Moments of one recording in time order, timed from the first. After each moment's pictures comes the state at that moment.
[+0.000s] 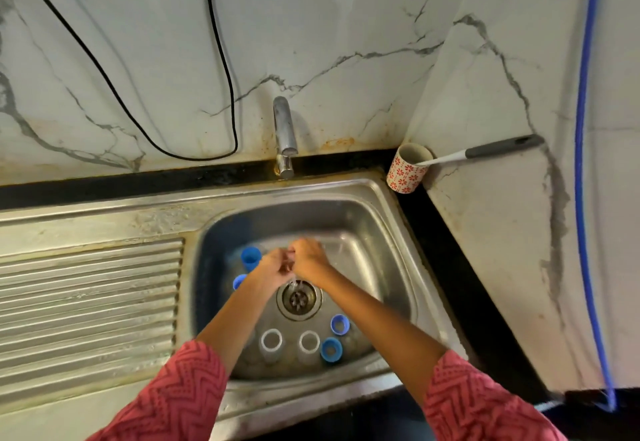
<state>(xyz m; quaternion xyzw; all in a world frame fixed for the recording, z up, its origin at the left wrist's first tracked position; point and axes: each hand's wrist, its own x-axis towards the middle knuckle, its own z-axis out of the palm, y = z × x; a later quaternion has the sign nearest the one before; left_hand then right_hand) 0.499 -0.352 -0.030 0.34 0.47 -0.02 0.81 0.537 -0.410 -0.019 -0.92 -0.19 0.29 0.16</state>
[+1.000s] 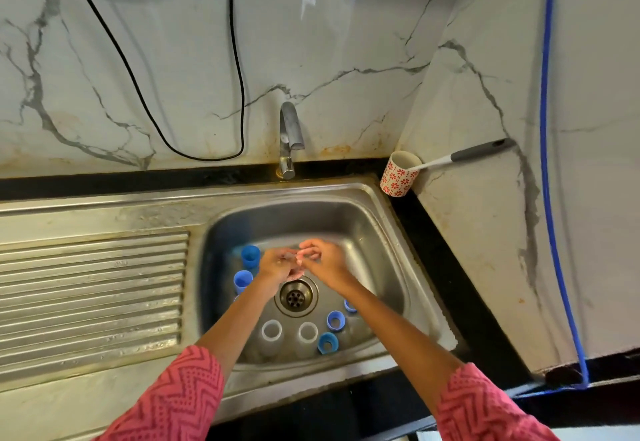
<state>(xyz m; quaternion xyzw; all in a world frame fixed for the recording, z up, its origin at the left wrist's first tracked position) 0.458 -0.364 -0.031 0.57 0.39 0.00 0.72 0.518 -0.469 -0.025 -0.83 -0.24 0.21 0.45</state>
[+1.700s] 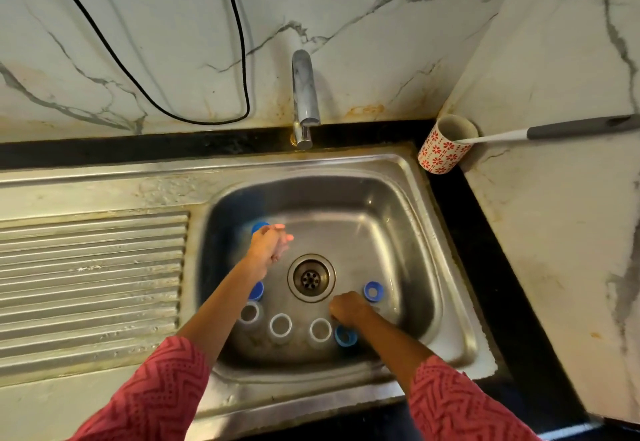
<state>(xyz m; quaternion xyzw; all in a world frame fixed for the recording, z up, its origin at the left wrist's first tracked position) 0.484 -0.311 -0.067 0.50 0.50 -0.01 0.71 0.528 -0.498 -0.152 -0.77 -0.47 0.38 -0.20</state>
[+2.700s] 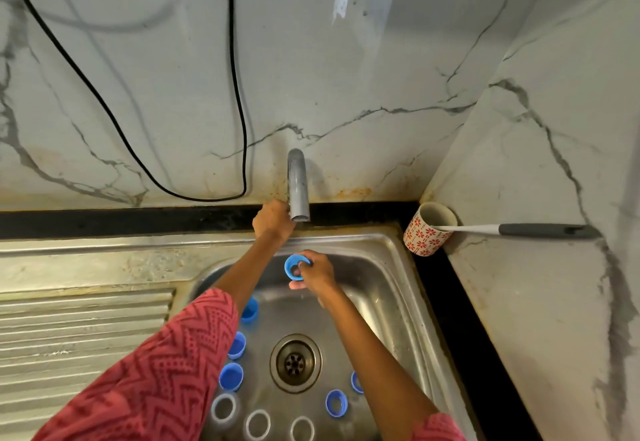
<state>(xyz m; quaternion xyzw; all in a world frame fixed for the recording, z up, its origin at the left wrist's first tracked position) 0.618 -0.263 0.039 0.85 0.39 0.09 0.33 0.612 -0.377 -0.004 -0.77 -0.03 0.36 0.52</state>
